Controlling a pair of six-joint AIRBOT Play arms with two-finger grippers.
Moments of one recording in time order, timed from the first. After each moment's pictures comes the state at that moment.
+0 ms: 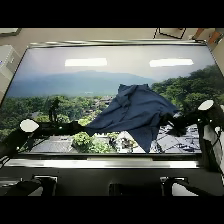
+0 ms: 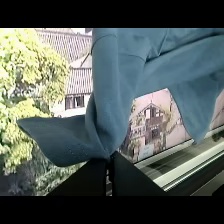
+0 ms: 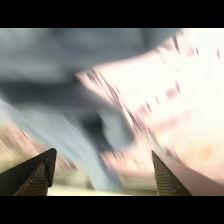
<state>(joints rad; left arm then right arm) -0.19 -1.01 0.62 0.67 -0.89 -1.37 -0.27 -1.34 0.92 -1.08 1.37 1.56</state>
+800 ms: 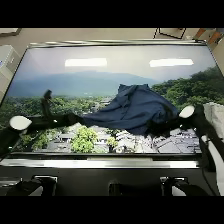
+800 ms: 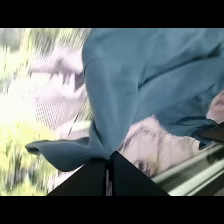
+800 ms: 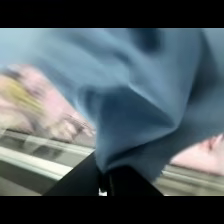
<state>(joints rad) -0.16 -0.96 0.72 0.67 -0.84 -1.34 -0.02 -1.22 0.83 -0.99 1.26 1.56</state>
